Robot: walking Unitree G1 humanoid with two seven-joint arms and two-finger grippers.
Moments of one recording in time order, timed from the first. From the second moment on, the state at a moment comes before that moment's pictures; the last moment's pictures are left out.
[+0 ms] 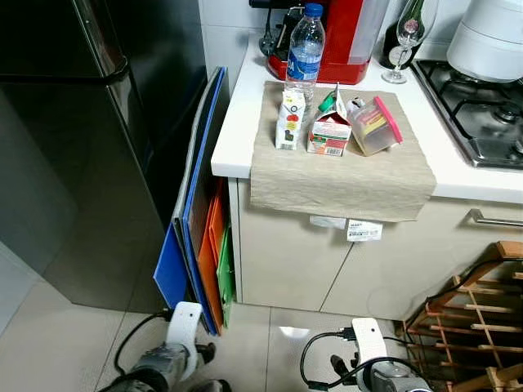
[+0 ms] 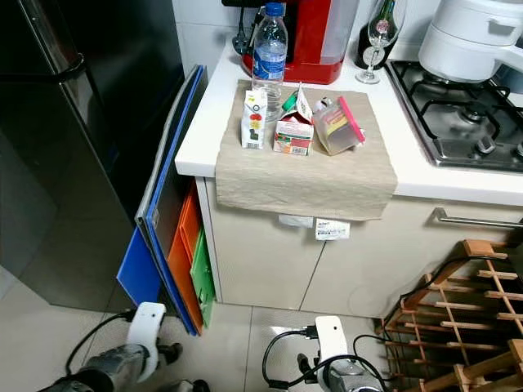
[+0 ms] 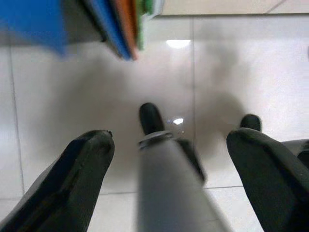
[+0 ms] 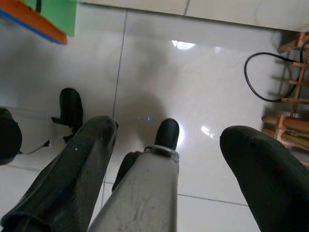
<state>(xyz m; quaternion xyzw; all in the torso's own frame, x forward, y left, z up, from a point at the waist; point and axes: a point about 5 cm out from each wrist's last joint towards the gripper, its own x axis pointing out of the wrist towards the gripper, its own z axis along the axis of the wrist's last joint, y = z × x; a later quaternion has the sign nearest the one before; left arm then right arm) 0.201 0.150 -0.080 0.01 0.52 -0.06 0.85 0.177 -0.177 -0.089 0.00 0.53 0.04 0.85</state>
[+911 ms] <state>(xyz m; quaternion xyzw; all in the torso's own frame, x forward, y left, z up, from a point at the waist) 0.212 0.194 -0.070 0.04 0.51 -0.03 0.86 0.178 -0.179 -0.089 -0.01 0.53 0.04 0.85</state>
